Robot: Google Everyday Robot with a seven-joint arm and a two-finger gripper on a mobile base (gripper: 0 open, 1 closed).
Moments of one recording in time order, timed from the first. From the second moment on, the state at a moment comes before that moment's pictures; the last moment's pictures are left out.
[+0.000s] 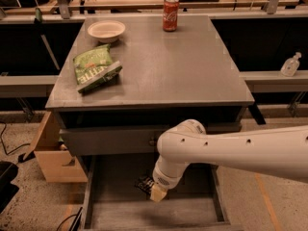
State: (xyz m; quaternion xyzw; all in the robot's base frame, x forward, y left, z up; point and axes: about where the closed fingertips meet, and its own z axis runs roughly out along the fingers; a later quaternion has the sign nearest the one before) arm 0.423 -0.022 0.553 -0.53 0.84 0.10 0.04
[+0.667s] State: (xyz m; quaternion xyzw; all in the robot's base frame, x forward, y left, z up) arm 0.422 -0.022 0.552 -0.53 0.84 0.10 0.04
